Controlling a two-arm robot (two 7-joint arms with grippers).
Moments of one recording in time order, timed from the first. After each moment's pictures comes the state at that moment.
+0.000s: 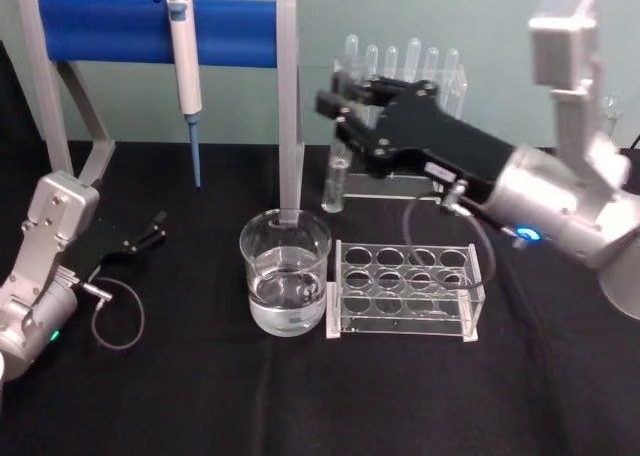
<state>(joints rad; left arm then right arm) -0.20 0.60 0.45 -1.41 -0.25 -0.12 0.03 0.38 0.48 -0.45 -1.76 0.49 0.08 0.50</state>
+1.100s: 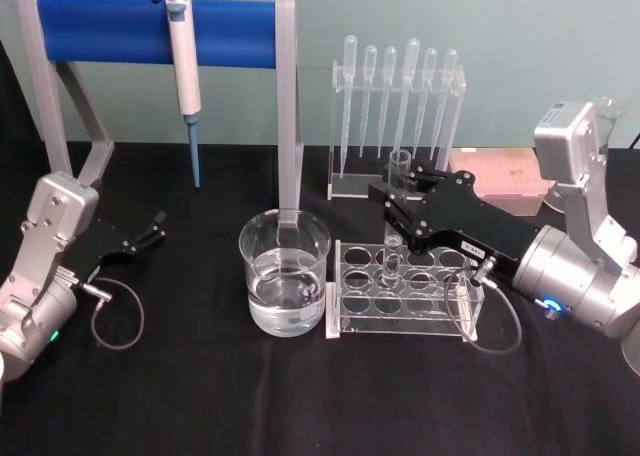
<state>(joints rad) -0.20 0.60 0.45 -1.41 -0.25 -0.12 0.03 0.25 0.54 -0.41 -1.67 0.44 0.02 0.49</state>
